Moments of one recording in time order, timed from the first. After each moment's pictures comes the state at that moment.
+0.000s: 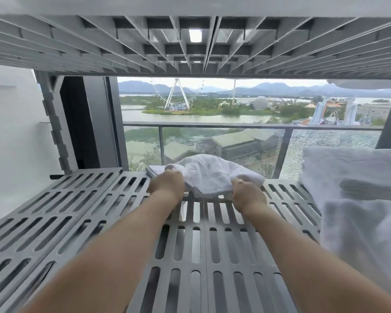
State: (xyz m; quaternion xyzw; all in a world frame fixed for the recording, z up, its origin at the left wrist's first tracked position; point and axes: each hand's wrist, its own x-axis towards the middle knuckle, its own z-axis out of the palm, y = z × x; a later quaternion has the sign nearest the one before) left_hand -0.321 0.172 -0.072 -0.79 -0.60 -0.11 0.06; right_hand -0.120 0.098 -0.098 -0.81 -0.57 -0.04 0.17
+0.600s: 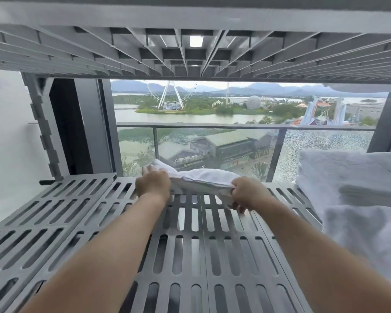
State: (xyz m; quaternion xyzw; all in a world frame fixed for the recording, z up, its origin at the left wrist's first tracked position) left_hand -0.341 0.209 -0.068 -0.75 -0.63 -0.13 0.14; right_hand -0.113 0.098 -0.058 -0.78 -0.57 0.12 0.20
